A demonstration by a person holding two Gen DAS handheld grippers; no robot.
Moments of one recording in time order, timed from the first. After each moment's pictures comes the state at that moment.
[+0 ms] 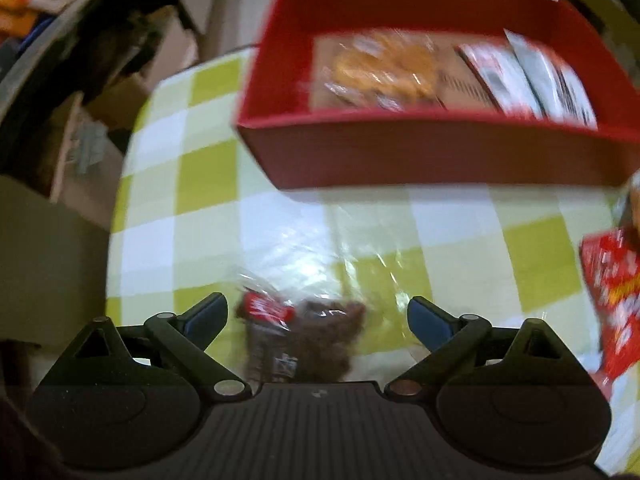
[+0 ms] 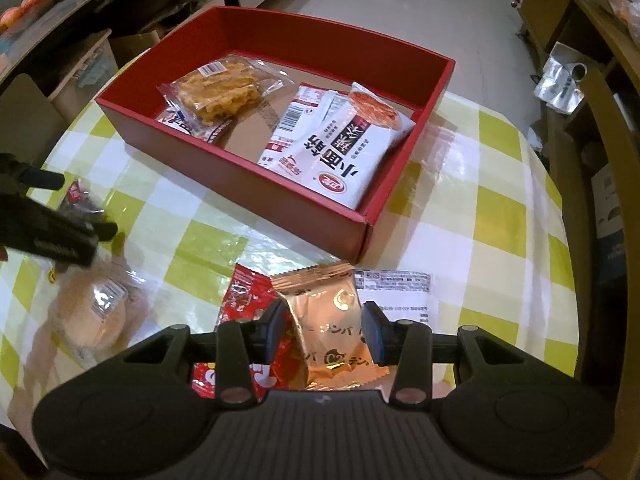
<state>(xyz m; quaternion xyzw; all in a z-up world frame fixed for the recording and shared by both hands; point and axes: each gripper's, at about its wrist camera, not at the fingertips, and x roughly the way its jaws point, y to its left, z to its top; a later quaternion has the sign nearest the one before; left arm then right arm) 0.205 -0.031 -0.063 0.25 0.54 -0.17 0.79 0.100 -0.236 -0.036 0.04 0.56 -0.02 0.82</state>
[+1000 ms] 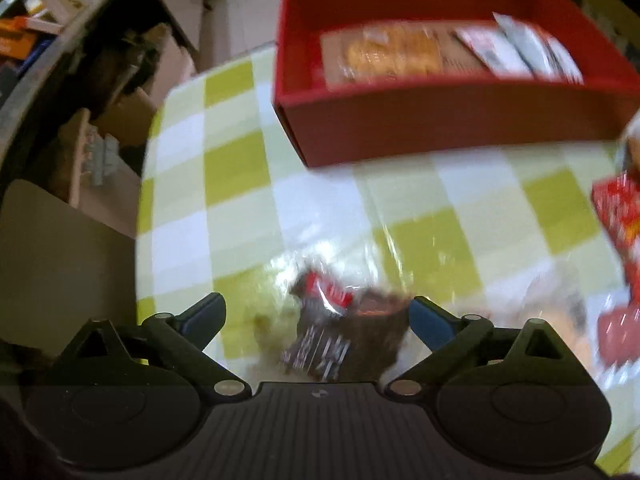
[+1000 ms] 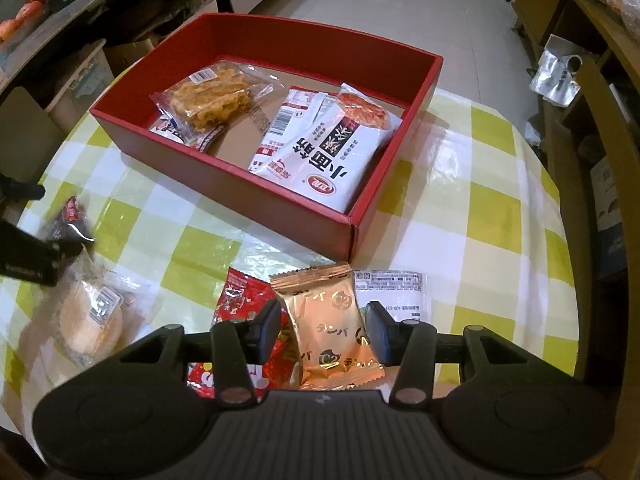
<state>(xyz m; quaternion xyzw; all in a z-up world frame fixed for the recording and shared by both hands) 0.197 0.007 -0.061 0.28 0.51 -0.20 0.79 0.100 -0.244 -0.036 0.06 0.56 -0.02 0.82</state>
